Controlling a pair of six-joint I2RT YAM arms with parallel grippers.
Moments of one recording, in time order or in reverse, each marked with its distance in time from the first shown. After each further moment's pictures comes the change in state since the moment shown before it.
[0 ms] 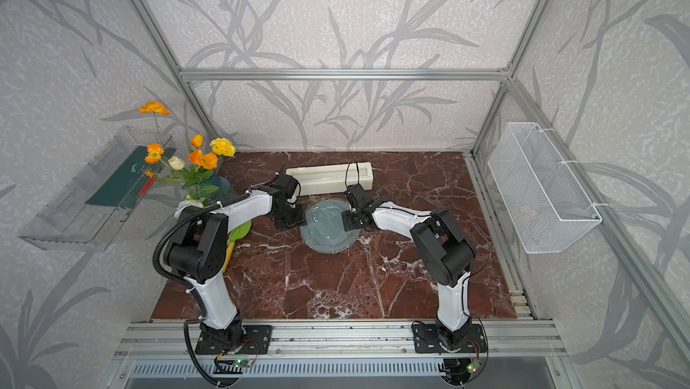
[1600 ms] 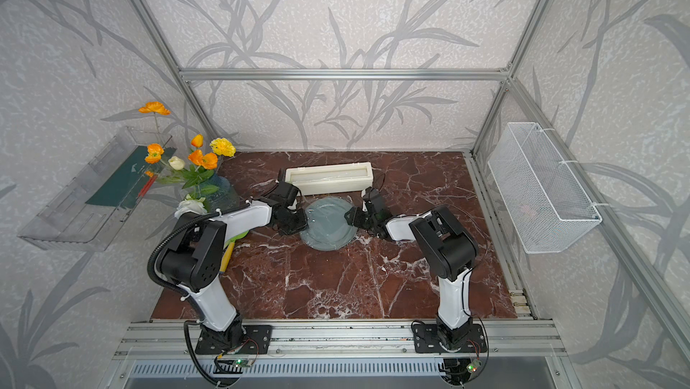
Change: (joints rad) left arm -0.045 -0.079 -0.187 0.230 0.037 -0.163; right arm -0.103 0.038 -0.299 0.694 -0.288 0.448
